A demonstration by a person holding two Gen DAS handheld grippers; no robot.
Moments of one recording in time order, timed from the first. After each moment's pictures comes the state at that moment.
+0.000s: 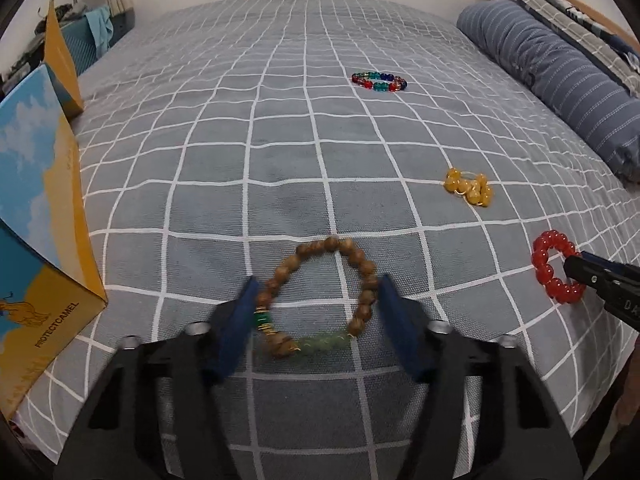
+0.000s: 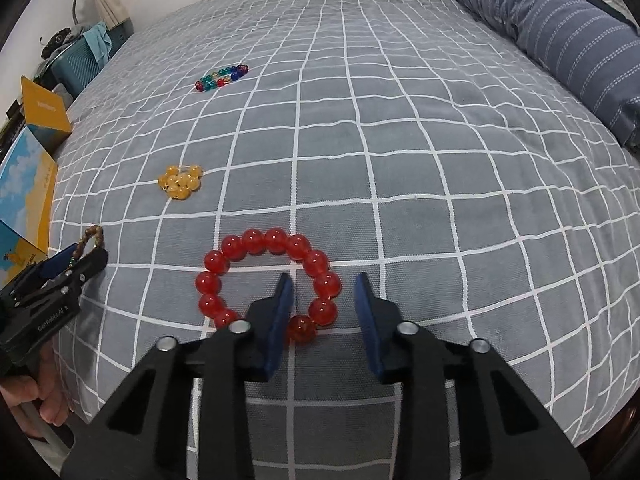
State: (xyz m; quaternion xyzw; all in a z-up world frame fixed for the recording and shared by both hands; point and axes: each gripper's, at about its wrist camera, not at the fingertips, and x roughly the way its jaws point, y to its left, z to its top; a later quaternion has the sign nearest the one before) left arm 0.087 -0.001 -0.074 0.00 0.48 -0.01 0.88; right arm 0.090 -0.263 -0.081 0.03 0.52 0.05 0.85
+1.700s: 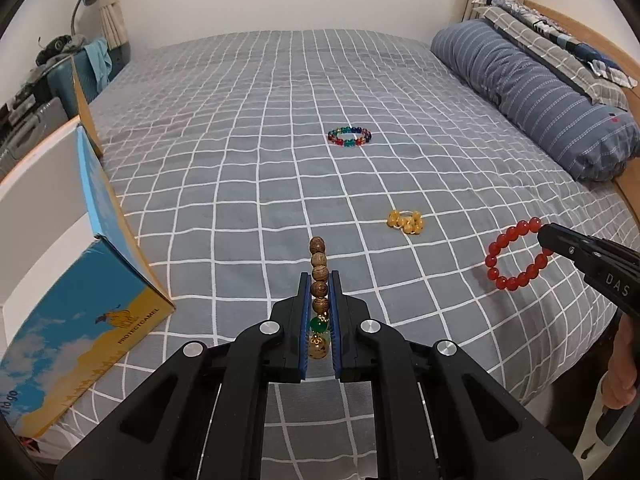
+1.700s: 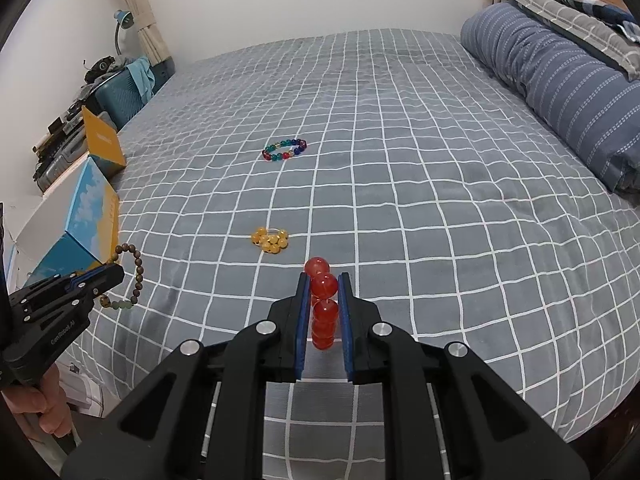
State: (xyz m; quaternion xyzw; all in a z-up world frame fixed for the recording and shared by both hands) left arm 0.040 -0.007 0.015 0.01 0.44 -0.04 0.90; right arm 0.053 -0.246 0.008 0.04 0.43 0.10 0.89
